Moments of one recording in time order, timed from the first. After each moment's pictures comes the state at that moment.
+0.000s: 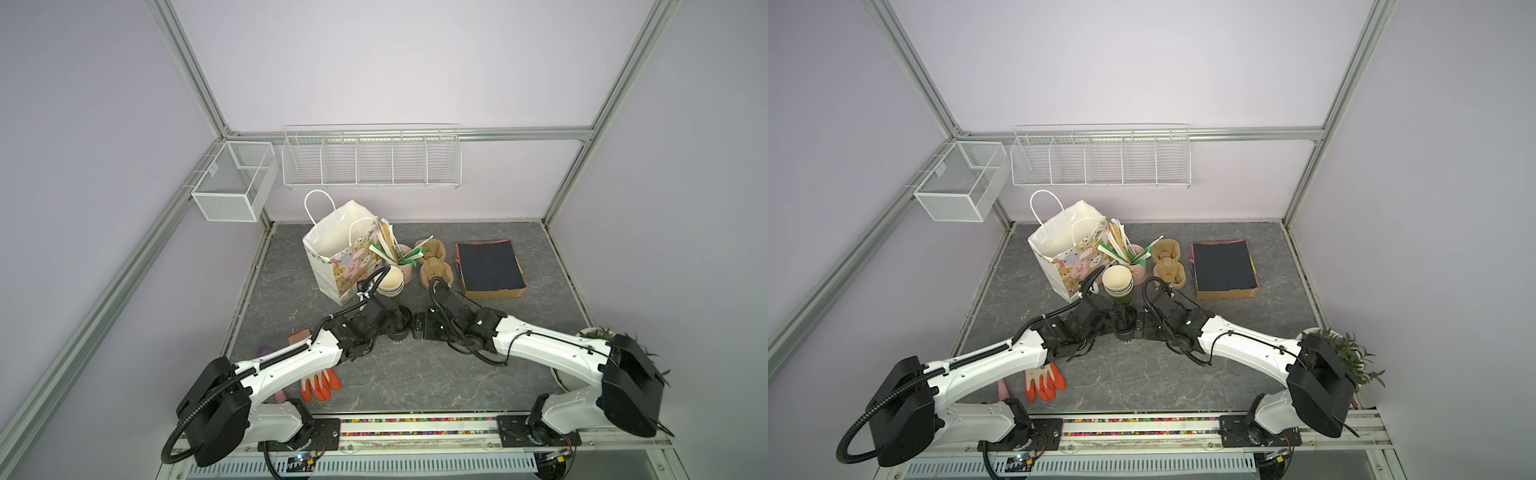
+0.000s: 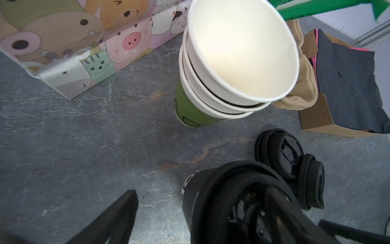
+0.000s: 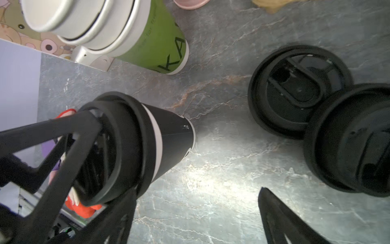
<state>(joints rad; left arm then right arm) -0.89 1.30 0.76 -0.33 -0.35 -0.89 0.92 1.43 0.93 -0.45 0.11 0.87</state>
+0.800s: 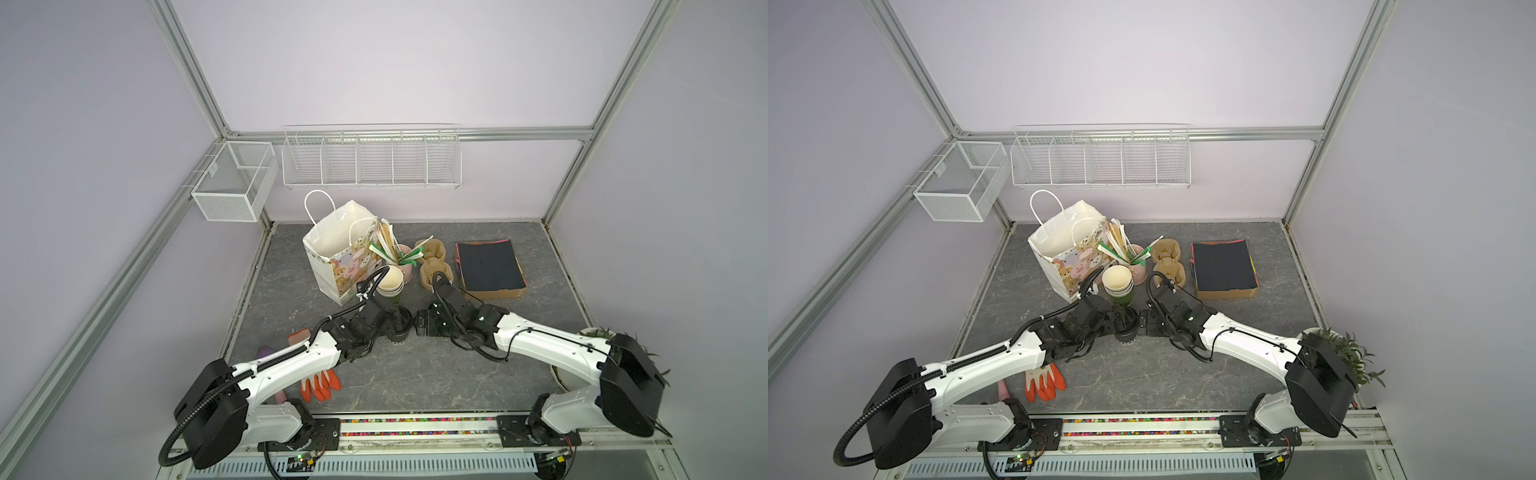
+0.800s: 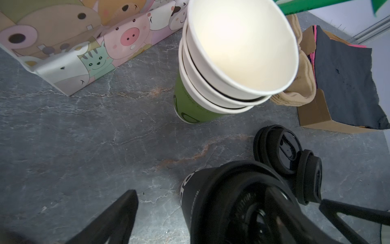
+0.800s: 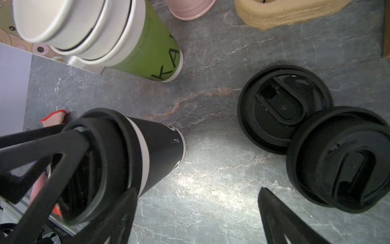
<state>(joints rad) -0.89 1.28 0.75 -0.34 -0.34 -0.89 0.89 1.43 0.93 -0.43 0.09 0.80</state>
